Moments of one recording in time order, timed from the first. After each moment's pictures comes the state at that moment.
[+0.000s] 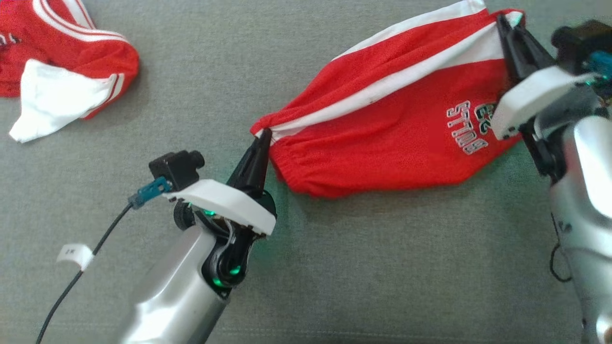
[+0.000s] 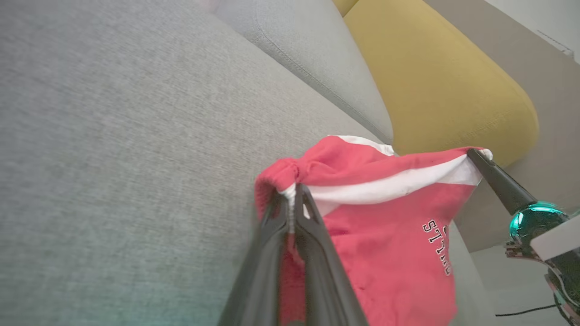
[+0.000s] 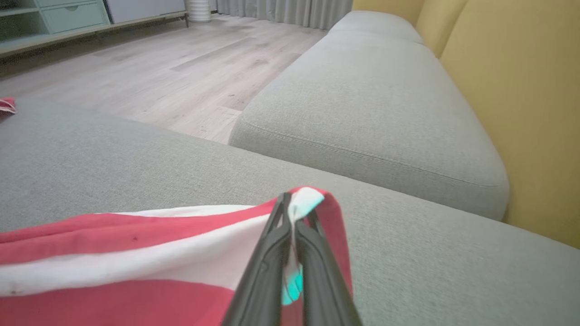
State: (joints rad) left arm -0.48 0.15 -0.64 0.32 -1.06 -0.02 -0.04; right arm -0.65 -0.26 0.18 0.38 0.15 0.12 0.13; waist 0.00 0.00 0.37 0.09
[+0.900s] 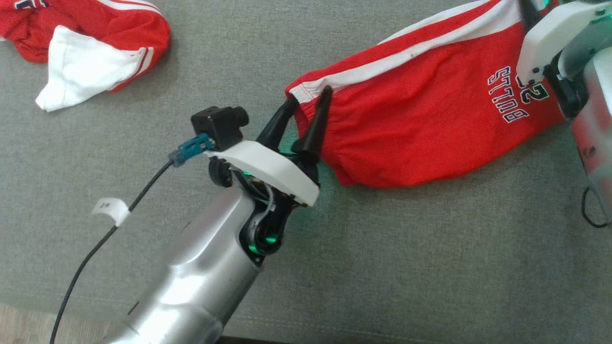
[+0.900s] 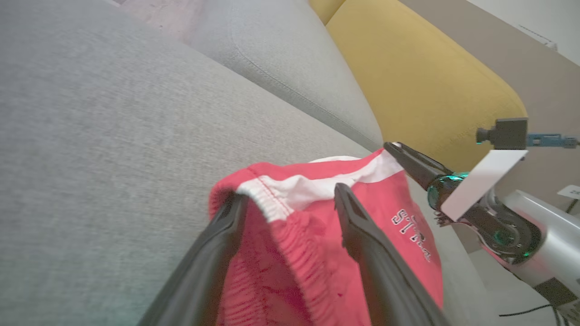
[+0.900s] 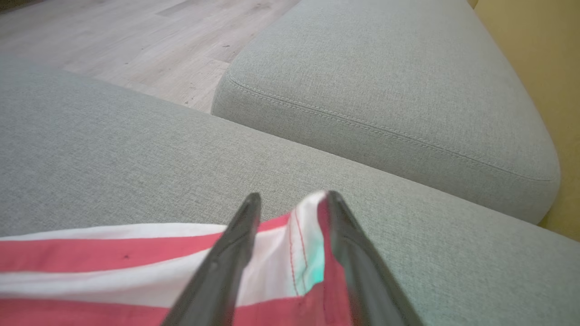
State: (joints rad) left arm -0.66 0.06 -0.72 0.40 -1.02 -0.03 -0.05; right arm -1.07 -0.32 0.39 1.02 0.24 0.12 0.01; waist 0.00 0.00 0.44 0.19
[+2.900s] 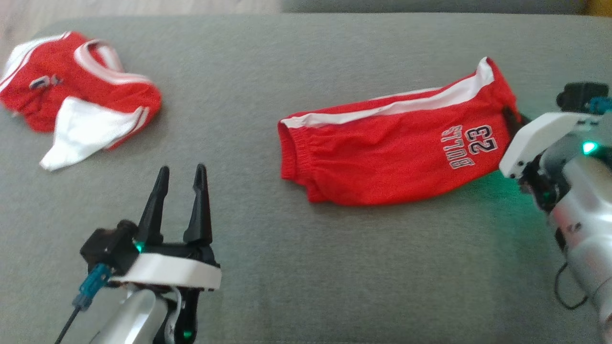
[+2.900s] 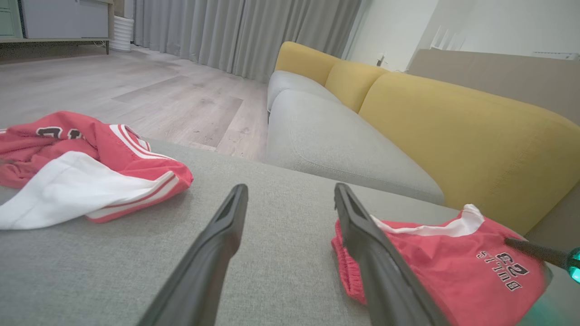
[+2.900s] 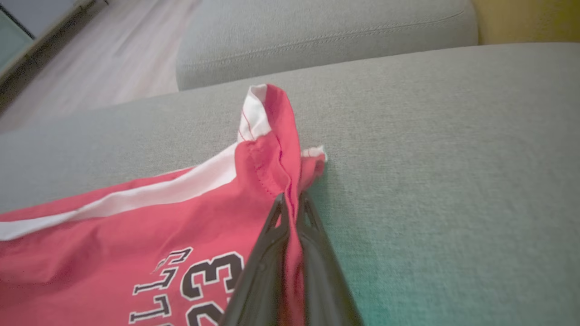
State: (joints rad) left arm -0.22 0.35 -0.56 0.03 -0.76 0.20 -0.25; right arm -0.84 -0.33 0.55 1.13 0.77 0.12 0.06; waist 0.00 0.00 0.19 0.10
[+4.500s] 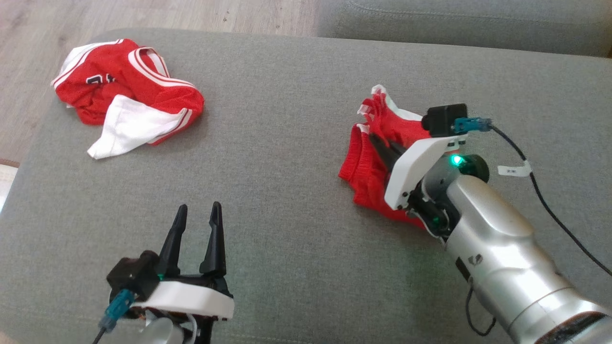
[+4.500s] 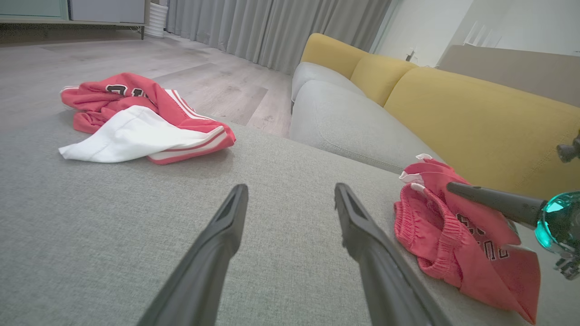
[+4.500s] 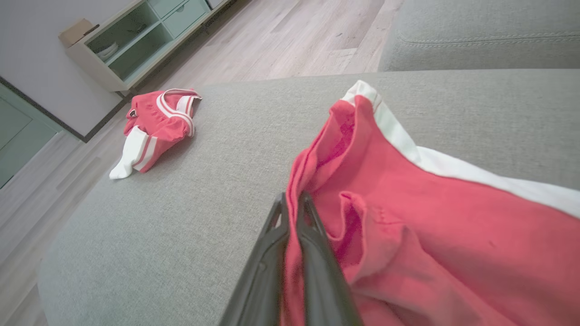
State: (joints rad) left arm -0.11 0.24 -0.50 0.17 -0.68 0.11 -0.25; right arm -0.72 -0.09 0.62 0.87 0.74 0.12 0.13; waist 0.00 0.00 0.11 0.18
